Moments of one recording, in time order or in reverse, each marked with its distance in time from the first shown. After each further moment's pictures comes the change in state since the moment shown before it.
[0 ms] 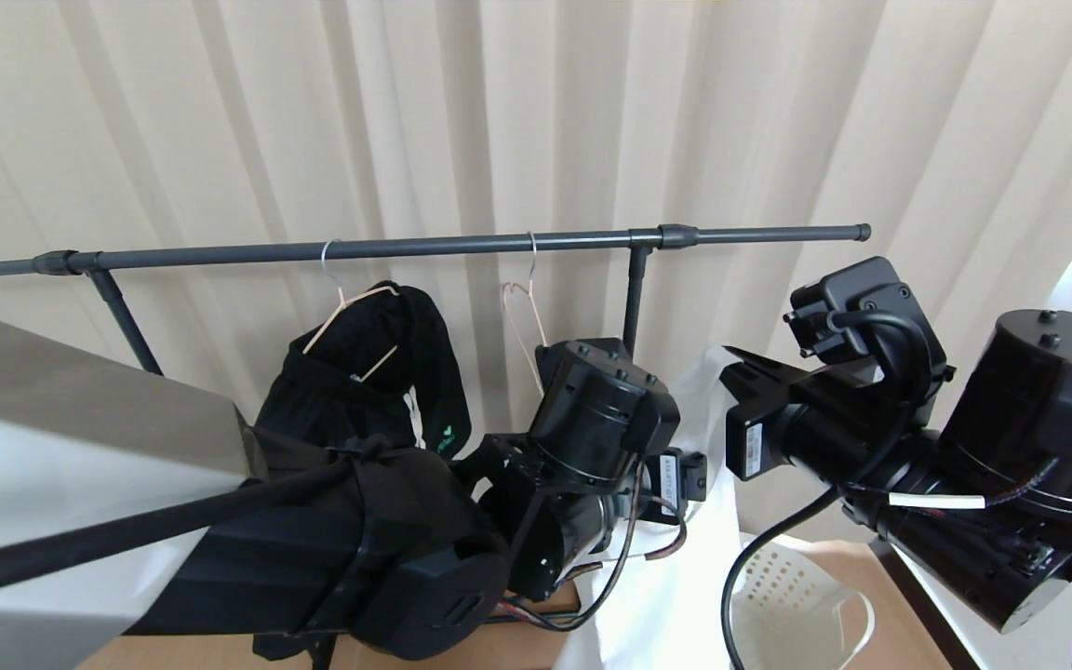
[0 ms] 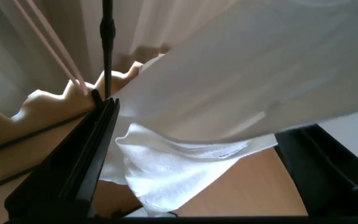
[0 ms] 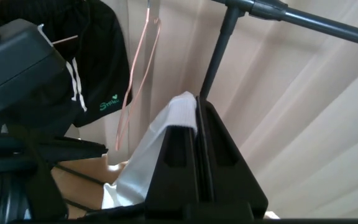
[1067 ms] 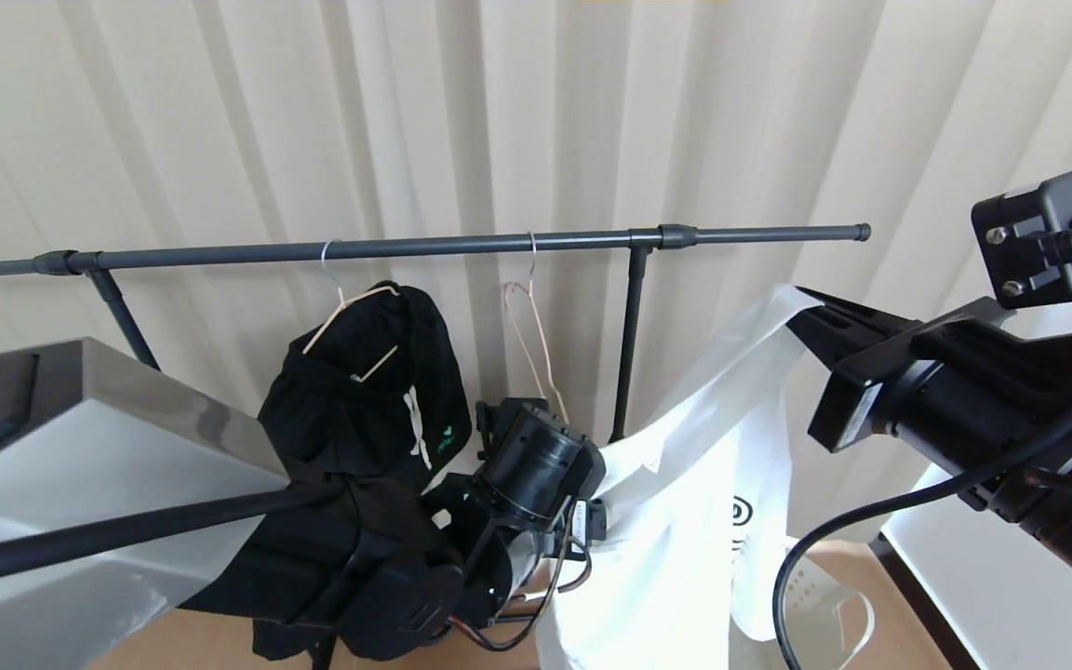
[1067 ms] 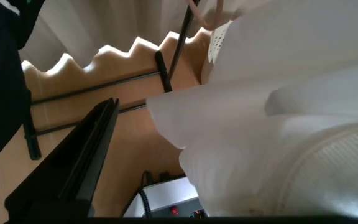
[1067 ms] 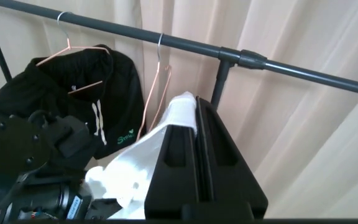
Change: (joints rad) left arm 0.087 0.018 0.172 0.051 0.113 -0.010; right arm 0.014 -0.178 0.004 0.013 0.046 -0.006
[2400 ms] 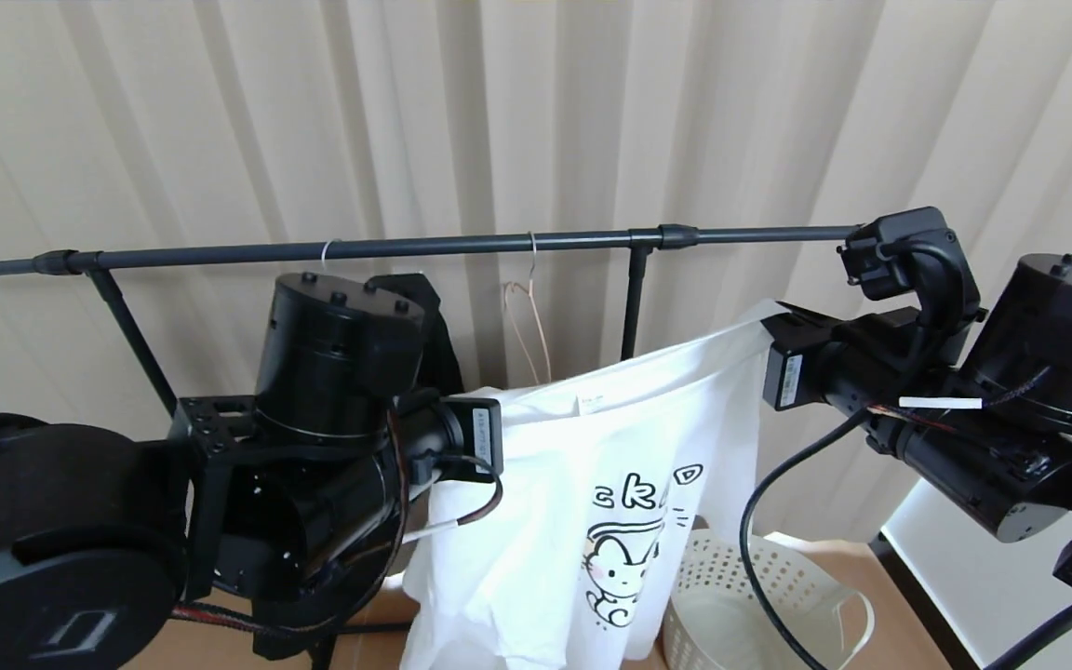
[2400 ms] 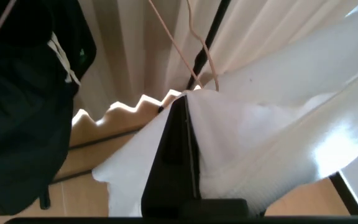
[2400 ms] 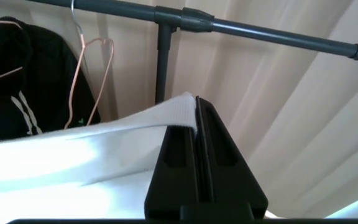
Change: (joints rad) left arm 0.064 -0.401 0.110 -0.001 0.025 0.150; right arm -0.204 0.200 -0.070 -0.012 -0.003 0.048
